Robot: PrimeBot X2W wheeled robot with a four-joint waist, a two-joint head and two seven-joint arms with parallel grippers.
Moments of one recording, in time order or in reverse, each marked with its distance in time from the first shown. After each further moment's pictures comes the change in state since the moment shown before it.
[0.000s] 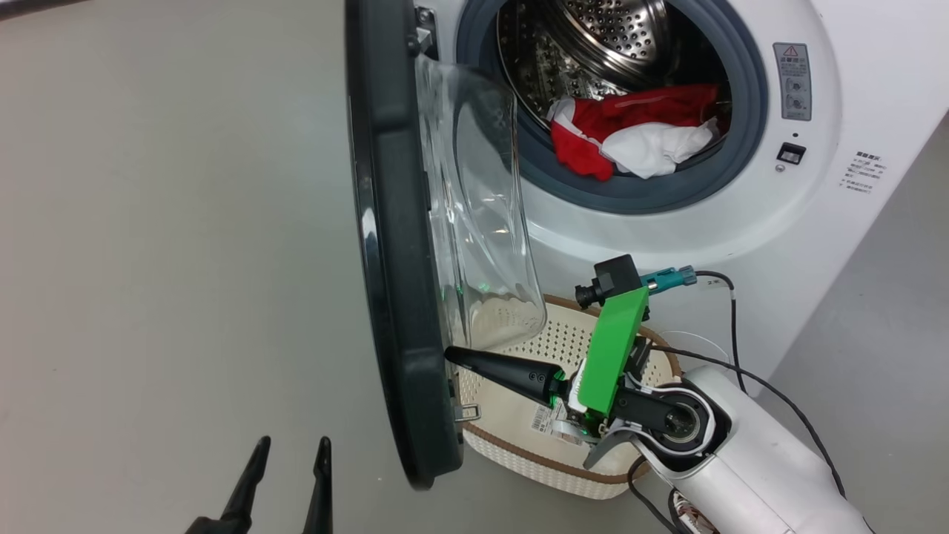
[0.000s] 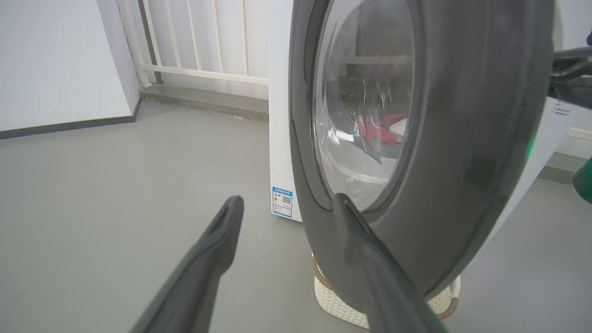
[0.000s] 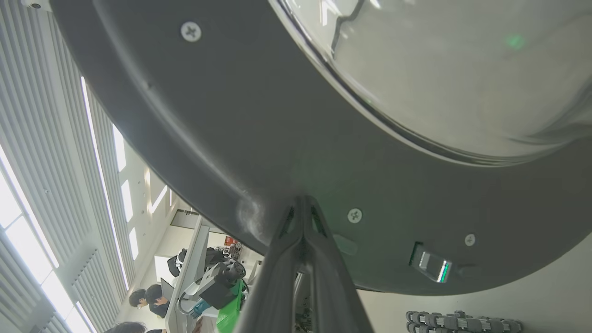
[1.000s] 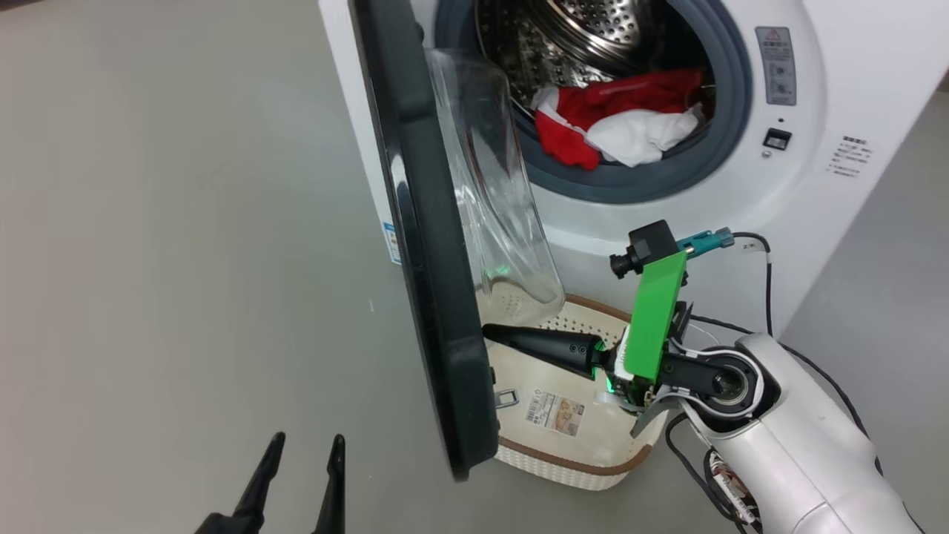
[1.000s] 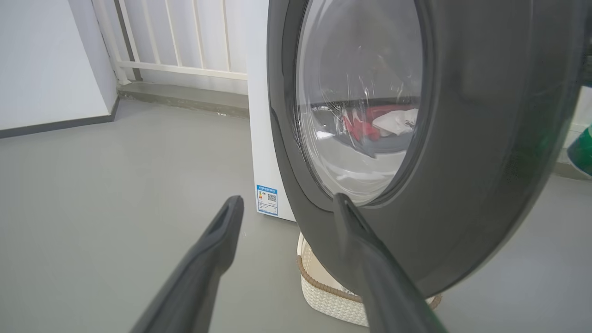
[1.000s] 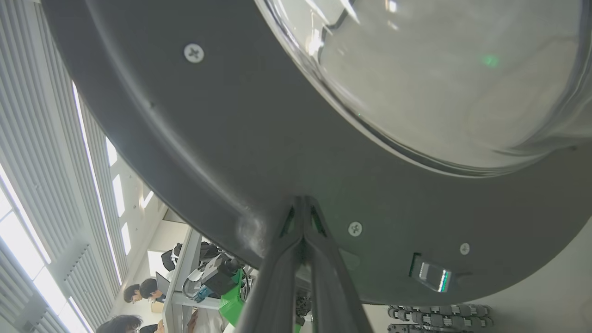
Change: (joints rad) left arm -0.015 -0.001 -0.028 0.003 0.000 -0.008 0.000; right arm -0.012 -0.016 -0.164 0.003 -0.071 0.000 0.203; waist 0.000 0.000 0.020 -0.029
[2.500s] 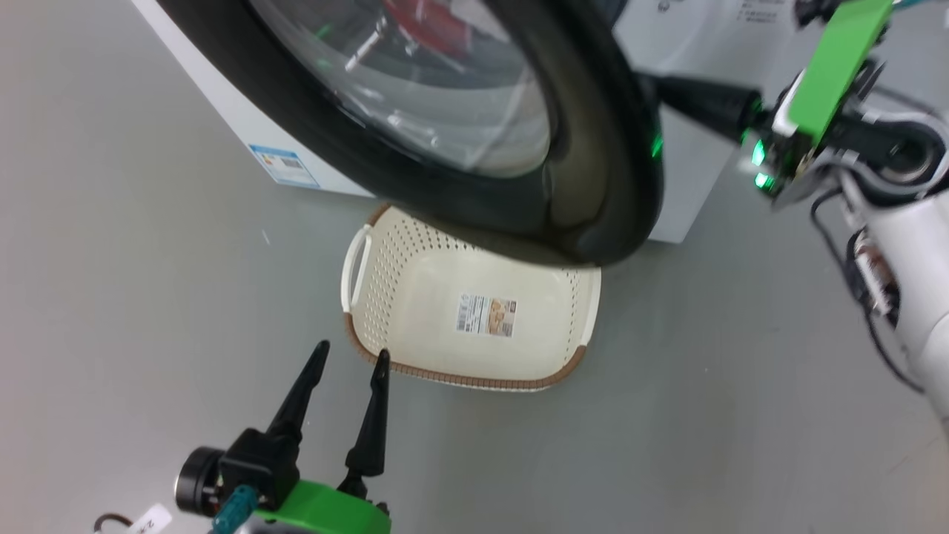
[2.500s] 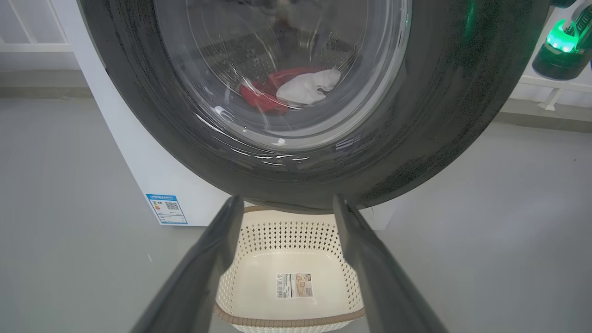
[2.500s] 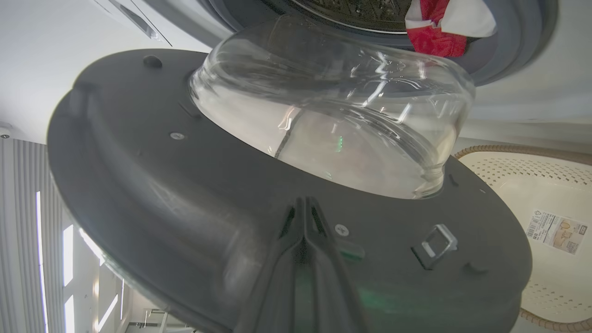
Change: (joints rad) left arm -0.204 -0.003 -0.102 0.021 -0.027 -0.001 0.000; right arm -0.453 -0.195 -0.058 0.234 0.079 0.000 0.023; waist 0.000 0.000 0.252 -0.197
